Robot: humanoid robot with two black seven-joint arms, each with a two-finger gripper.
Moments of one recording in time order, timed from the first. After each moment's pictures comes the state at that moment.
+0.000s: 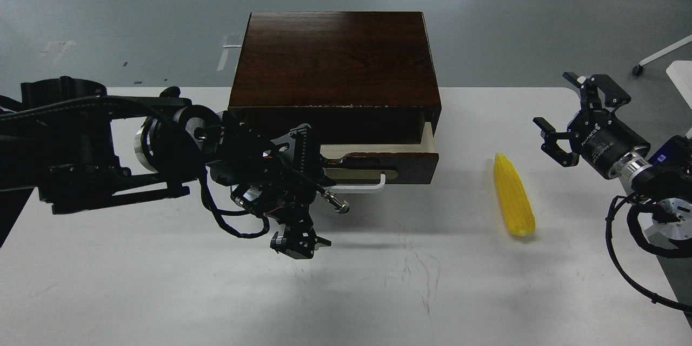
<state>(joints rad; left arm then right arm) -1.37 0.53 0.09 -1.64 2.18 -0.49 -0.49 0.72 -0.75 0.20 0.97 0.11 0.36 0.49</state>
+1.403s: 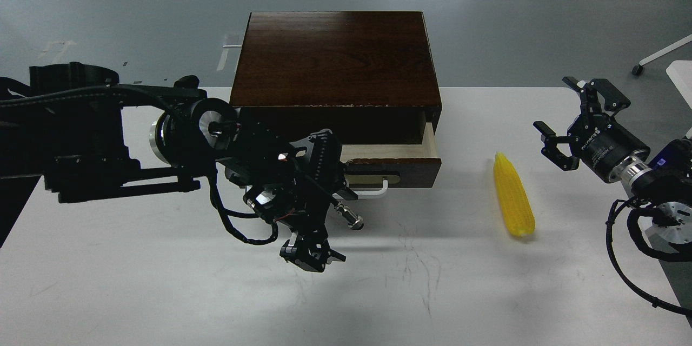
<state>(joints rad) -1.46 0.49 0.09 -1.68 2.18 -0.49 -0.49 0.71 -0.75 0.20 0.97 0.11 0.36 0.49</state>
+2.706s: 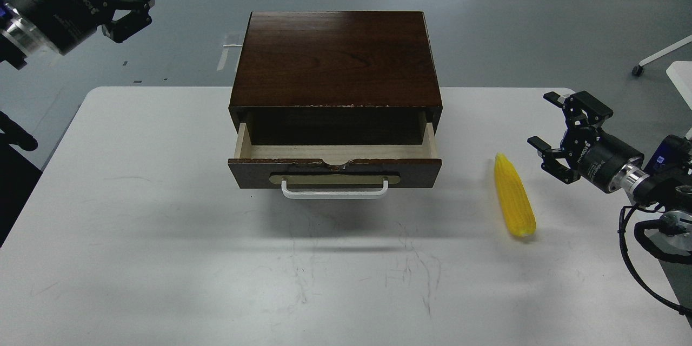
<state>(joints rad) -0.99 0.90 -0.28 -1.04 0.13 -0.49 -0.49 0.71 -0.80 0.18 0.96 -0.29 0.36 0.49</state>
